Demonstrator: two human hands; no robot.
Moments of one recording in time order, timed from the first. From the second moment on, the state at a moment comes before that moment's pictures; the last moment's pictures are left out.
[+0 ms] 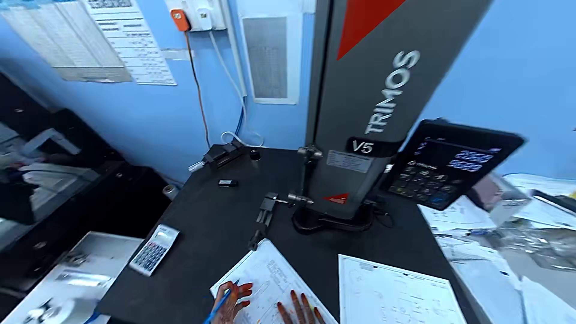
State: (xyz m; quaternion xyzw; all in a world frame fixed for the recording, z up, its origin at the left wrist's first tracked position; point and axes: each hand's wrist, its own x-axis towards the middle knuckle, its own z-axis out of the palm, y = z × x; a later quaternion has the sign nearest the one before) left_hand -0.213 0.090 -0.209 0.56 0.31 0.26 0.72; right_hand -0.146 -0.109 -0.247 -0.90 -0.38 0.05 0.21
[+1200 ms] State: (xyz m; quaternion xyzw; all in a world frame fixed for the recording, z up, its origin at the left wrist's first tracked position) left_hand -0.181 0.092 -0.237 0.80 0.25 0.08 0.53; right_hand -0.142 -0.114 -0.243 -0.91 -0.36 0.05 0.20
